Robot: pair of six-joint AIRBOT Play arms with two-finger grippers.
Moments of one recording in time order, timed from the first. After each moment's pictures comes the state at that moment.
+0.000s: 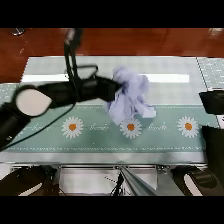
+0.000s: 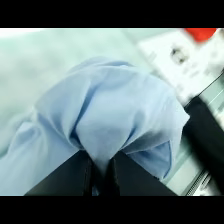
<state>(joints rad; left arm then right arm) -0.67 -1.00 0.99 0.94 -0.58 -1.50 0.07 -0.48 0.96 -1.56 1.20 1.66</state>
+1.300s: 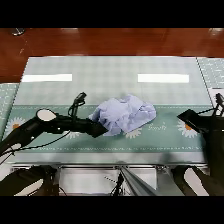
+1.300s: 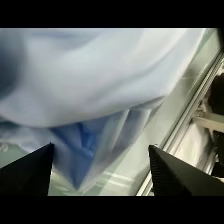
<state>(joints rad) -0.42 -1.13 0.51 0.34 -0.88 -0.73 -0.47 -0.90 0.50 -1.03 0.99 1.35</state>
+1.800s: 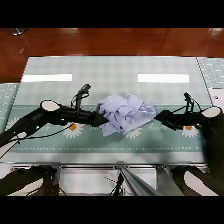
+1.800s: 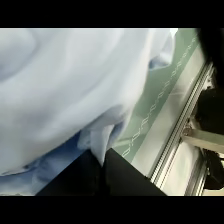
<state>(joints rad) -0.36 -1.22 0.64 0.29 -0.95 -0.64 -0.17 -1.11 0.51 -0.83 0.92 1.33</state>
